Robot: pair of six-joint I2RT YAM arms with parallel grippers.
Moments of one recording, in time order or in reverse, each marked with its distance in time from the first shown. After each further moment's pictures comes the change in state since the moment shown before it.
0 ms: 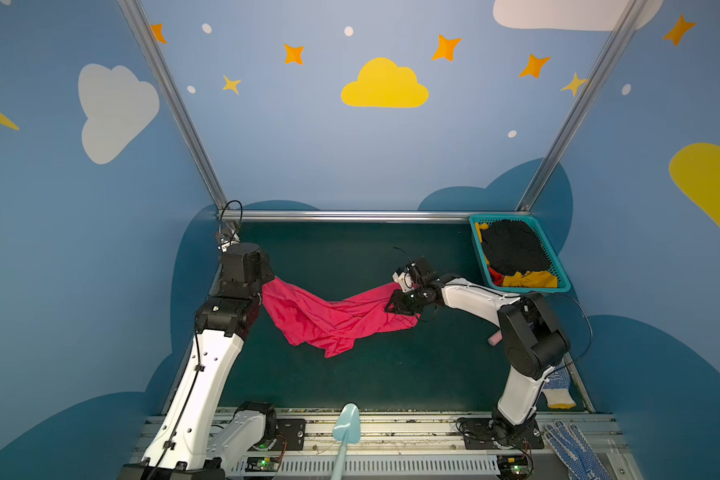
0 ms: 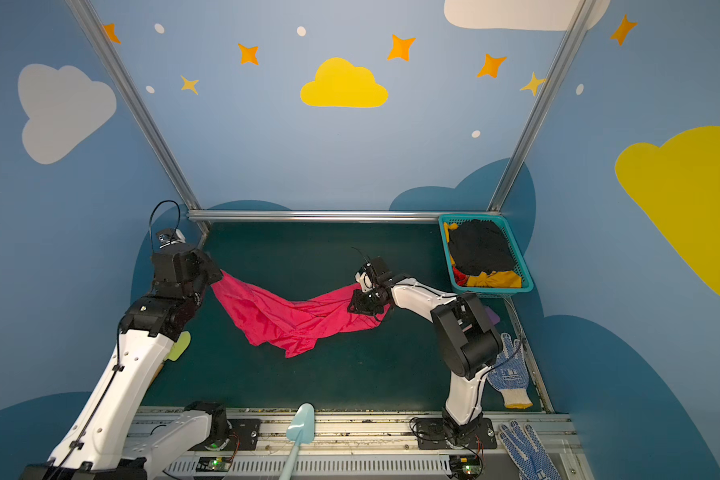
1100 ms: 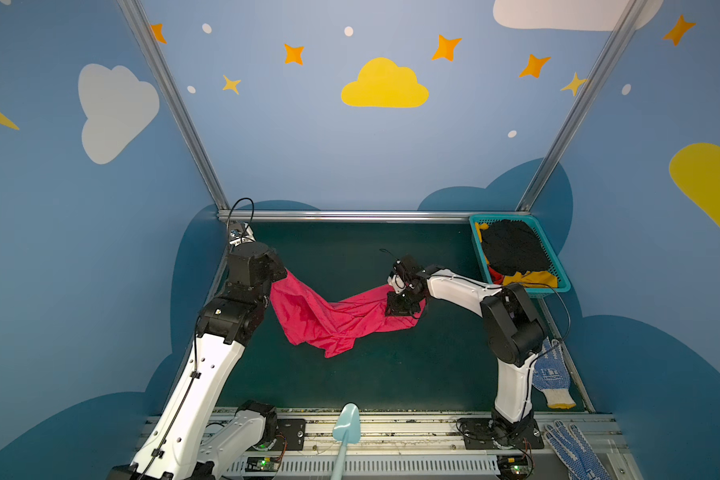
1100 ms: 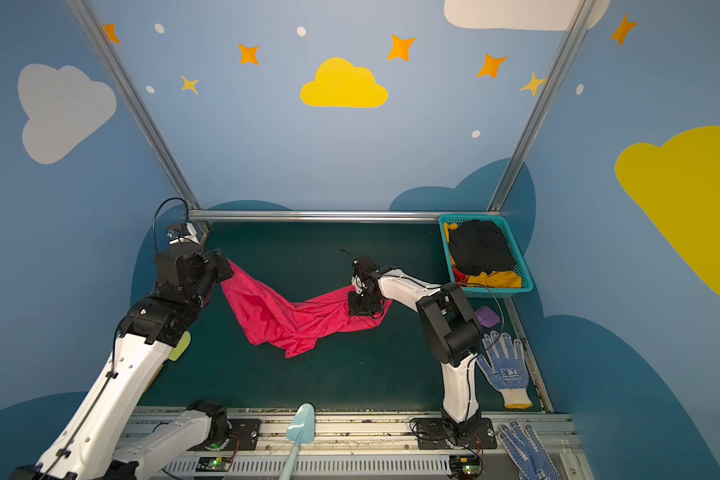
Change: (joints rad) left arm -0.121 -0.020 0.043 0.013 0.018 -0.007; right arm 0.044 0.142 0.197 -0.248 0.122 -0.063
